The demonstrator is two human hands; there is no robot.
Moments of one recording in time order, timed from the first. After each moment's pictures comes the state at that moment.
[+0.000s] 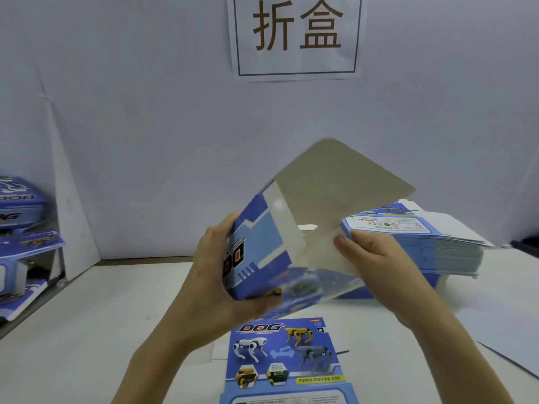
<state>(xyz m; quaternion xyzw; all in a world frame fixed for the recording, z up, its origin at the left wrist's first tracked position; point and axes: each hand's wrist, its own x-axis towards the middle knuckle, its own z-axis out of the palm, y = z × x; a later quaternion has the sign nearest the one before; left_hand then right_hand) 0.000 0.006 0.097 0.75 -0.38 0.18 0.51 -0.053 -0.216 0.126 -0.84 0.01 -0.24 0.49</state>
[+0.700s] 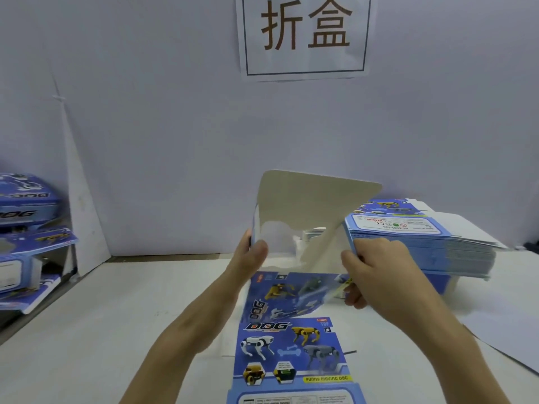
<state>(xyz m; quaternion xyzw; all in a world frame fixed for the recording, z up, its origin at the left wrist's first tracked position) -0.038 -0.013 0.135 0.66 -0.33 -0.07 0.67 -0.056 -0.208 0.128 -0.90 0.07 -0.20 0.38</state>
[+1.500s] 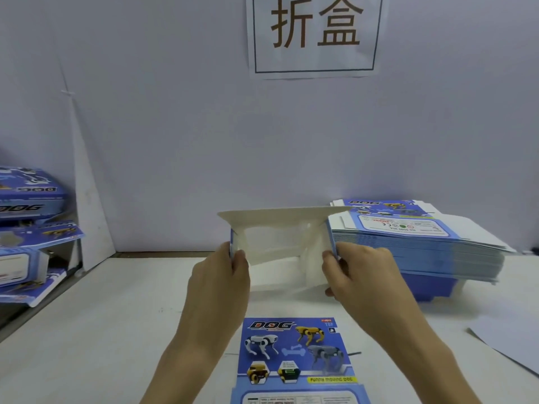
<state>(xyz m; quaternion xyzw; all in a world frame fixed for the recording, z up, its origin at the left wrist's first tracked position) -0.007 -0.004 0.101 0.85 -0.08 0.23 0.46 -0.056 -0.176 0.120 -0.93 0.02 -0.27 0.27</state>
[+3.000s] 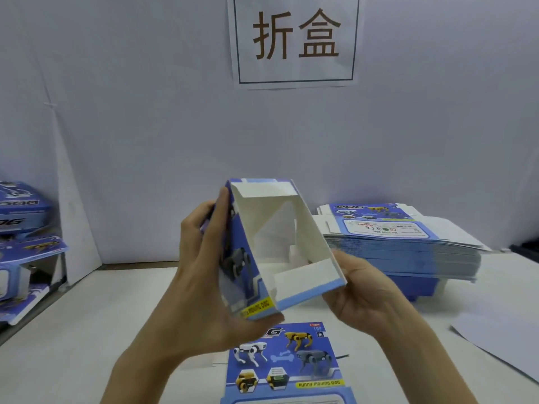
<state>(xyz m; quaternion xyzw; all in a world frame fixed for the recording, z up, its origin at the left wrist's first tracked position) -0.008 0.013 0.124 0.76 -0.45 0.31 0.35 -0.040 -0.200 0.115 -0.38 0.05 0.04 0.92</state>
